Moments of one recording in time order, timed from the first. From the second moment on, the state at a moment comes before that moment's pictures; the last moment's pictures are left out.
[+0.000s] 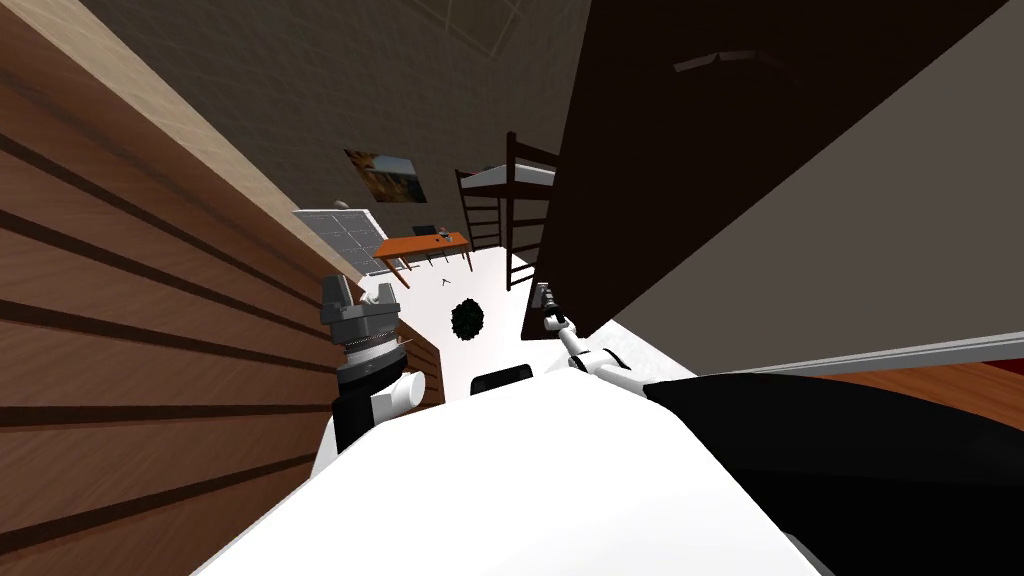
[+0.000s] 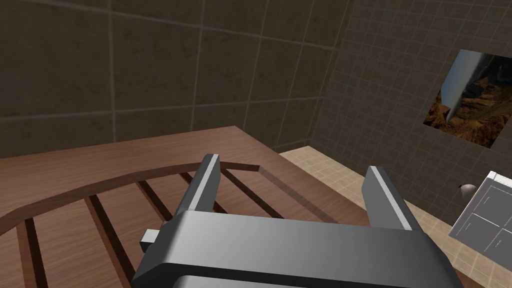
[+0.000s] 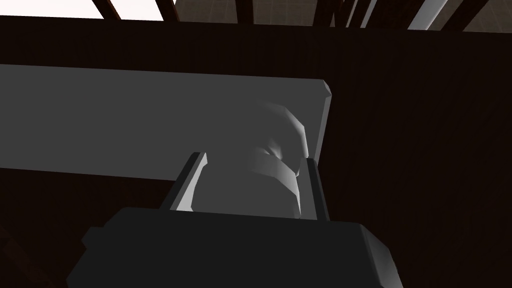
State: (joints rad) arm -0.31 -0.27 -0.09 -0.81 -0.25 -0.43 -0.02
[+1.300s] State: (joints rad) arm -0.35 -0.22 -0.14 -0.79 -0.25 -0.43 0.05
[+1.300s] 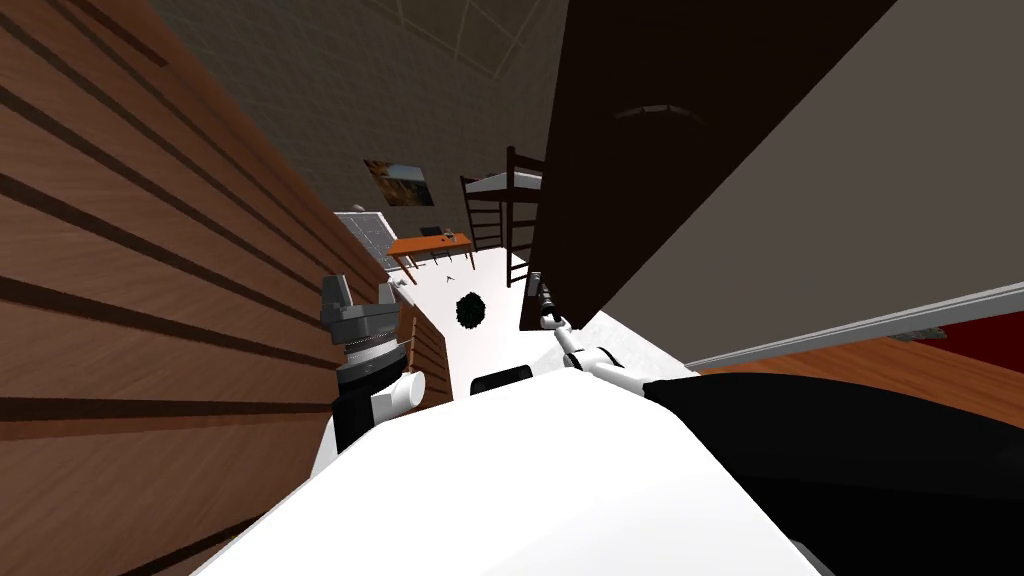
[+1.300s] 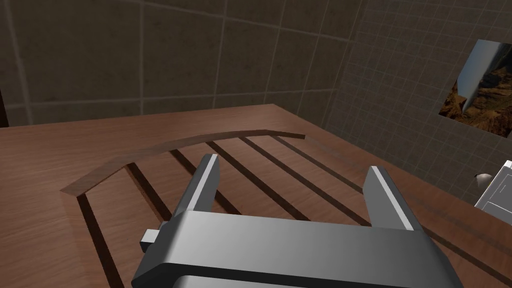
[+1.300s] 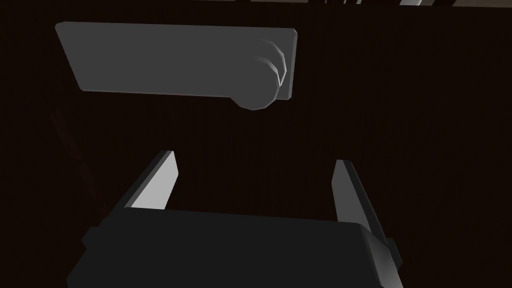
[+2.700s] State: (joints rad) arm -0.34 -0.22 -0.15 -0.77 -0.25 -0.45 0.06
